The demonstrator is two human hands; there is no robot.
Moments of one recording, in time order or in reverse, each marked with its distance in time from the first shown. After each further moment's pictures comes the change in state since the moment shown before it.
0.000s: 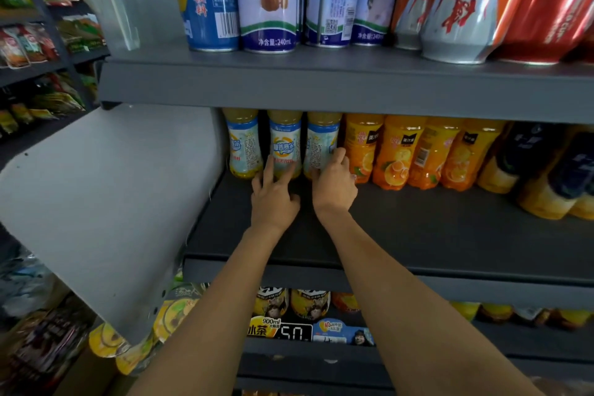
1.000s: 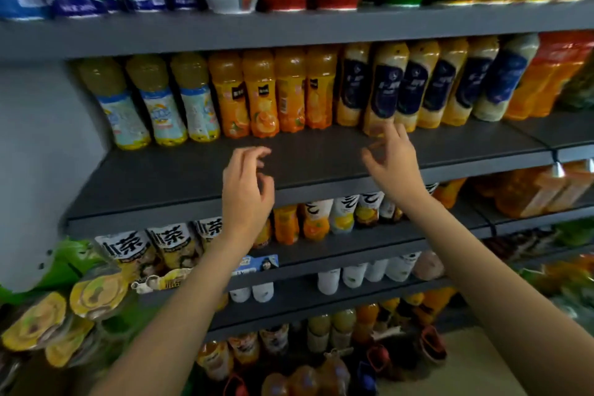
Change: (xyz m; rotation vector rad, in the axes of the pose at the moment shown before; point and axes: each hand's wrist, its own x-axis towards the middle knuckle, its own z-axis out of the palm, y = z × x) left_hand -0.142 0.134 0.050 -0.381 0.385 0.523; right_hand -0.080 0.202 -0.260 0.054 0.103 -0.229
